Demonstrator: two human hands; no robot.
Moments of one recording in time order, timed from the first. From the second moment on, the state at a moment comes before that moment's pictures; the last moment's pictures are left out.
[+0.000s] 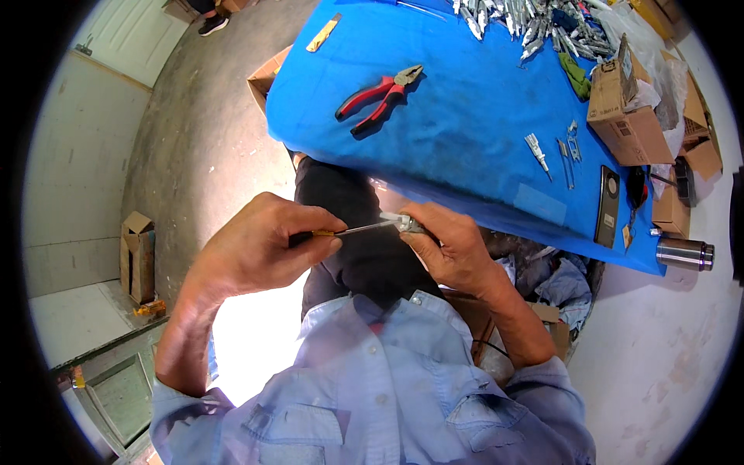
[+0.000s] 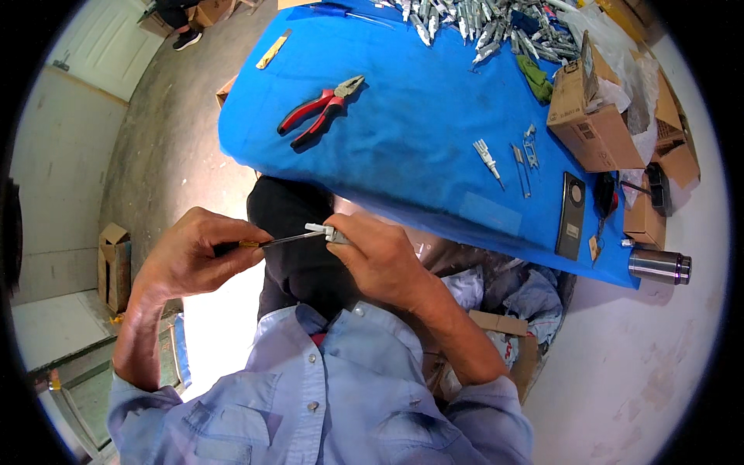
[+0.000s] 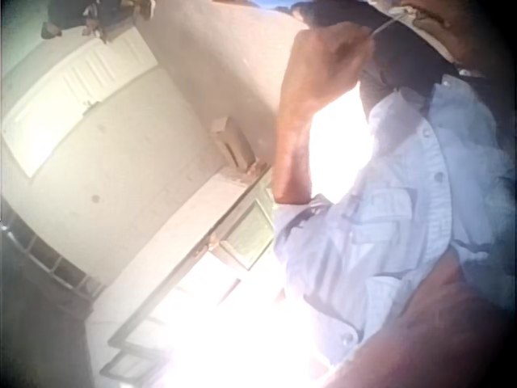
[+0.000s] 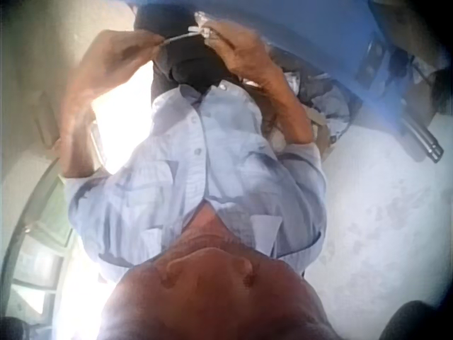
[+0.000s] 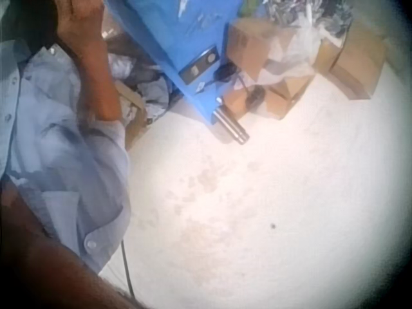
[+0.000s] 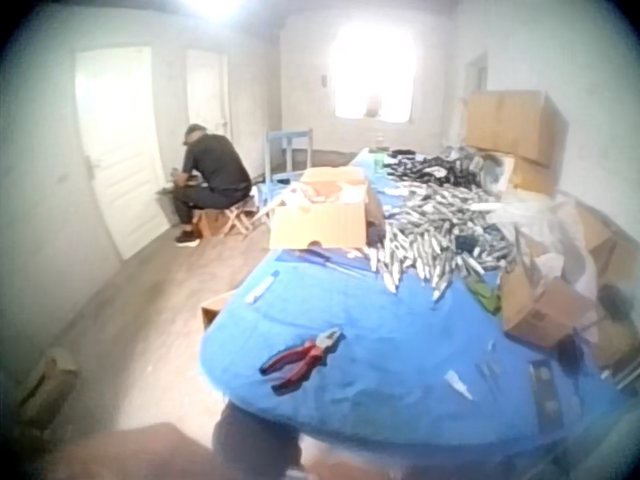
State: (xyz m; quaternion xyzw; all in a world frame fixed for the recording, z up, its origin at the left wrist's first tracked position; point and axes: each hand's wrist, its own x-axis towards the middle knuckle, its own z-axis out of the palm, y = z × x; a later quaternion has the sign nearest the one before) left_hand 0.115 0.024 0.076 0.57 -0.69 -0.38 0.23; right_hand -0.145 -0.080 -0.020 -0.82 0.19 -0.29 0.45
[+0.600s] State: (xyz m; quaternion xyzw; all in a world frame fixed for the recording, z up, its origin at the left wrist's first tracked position) left_hand 0.014 0.064 0.036 0.70 -0.48 -0.32 0.43; right_hand -0.136 -0.072 -0.025 -0.77 0.29 -0.37 0.44
